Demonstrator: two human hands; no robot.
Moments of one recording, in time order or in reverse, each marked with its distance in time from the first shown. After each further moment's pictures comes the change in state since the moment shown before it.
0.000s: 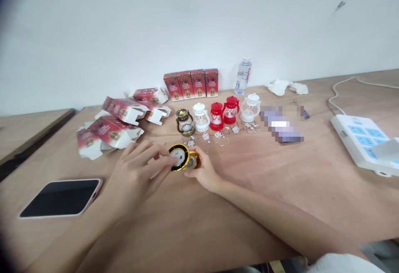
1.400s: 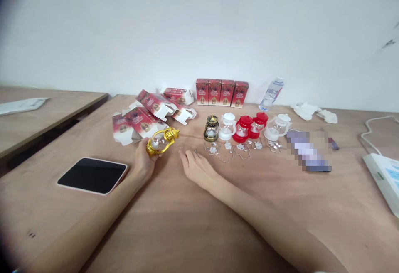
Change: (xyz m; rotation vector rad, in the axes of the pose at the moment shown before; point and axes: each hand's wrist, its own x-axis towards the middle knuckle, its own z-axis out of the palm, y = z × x) left_hand -0.065 -0.087 0.078 -1.345 0.964 -1.430; right_hand 0.036 0.029 0.041 -1.795 -0.410 -0.899
